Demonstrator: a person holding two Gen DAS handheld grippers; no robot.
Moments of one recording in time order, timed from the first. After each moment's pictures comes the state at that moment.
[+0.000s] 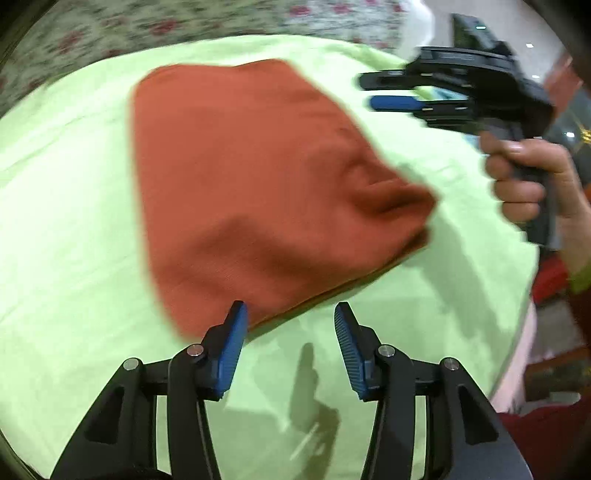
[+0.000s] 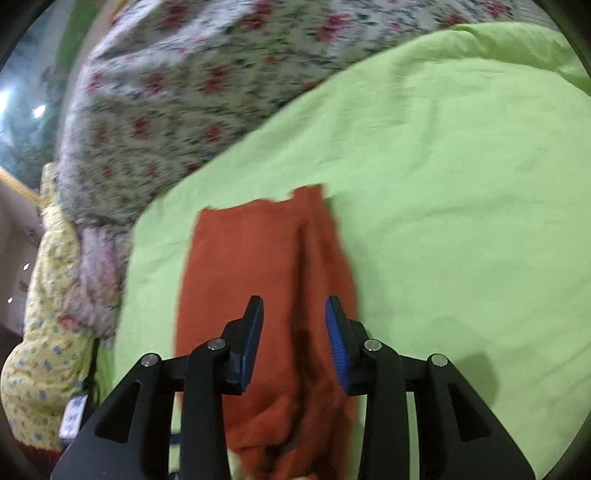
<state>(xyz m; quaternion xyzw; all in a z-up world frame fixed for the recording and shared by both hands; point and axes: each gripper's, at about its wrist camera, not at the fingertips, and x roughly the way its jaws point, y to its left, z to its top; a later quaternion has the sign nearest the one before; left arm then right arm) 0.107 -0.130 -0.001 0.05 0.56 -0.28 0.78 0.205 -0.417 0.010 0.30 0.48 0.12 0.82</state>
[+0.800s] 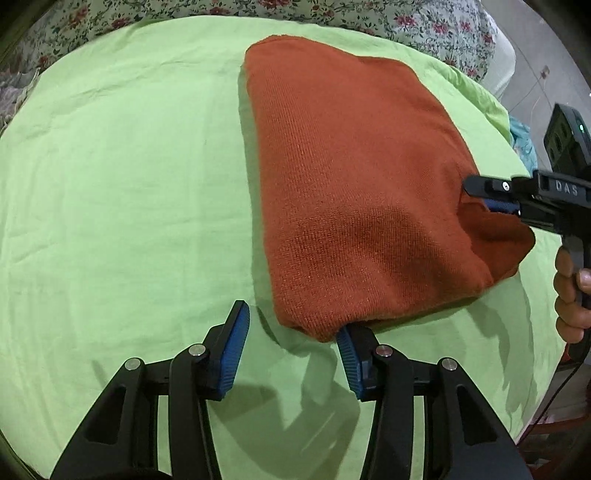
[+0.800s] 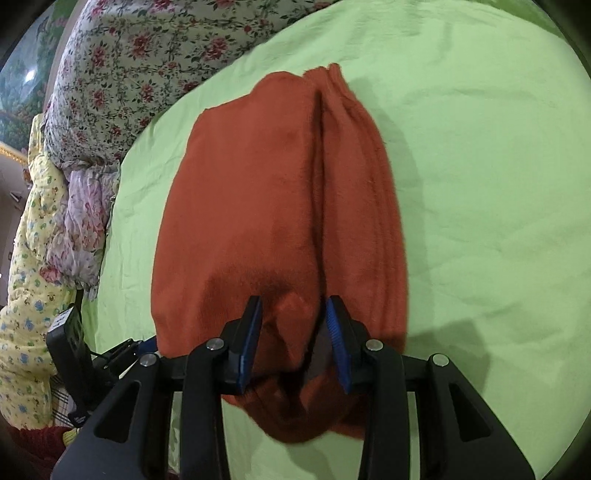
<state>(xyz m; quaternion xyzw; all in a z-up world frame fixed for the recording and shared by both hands) 0.167 -0.085 -0.039 0.00 0.57 -0.16 0.81 0.172 -0.362 -0.036 0.26 0.55 0.12 0.79</state>
